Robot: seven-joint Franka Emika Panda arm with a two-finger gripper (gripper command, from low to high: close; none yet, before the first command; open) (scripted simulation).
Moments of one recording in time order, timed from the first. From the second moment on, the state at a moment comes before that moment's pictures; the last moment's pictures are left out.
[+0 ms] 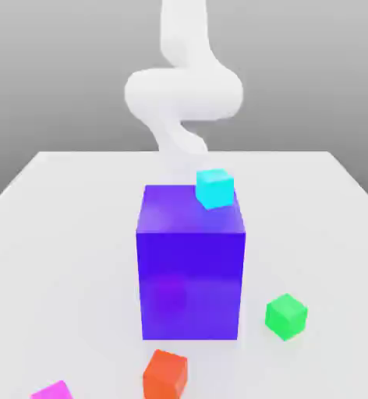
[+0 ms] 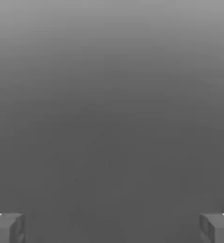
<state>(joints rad) -0.03 -0.71 0.01 -2.29 -0.01 2.32 0.85</state>
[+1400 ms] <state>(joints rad) -0.29 0.56 -0.03 -2.16 0.05 2.72 1.39</state>
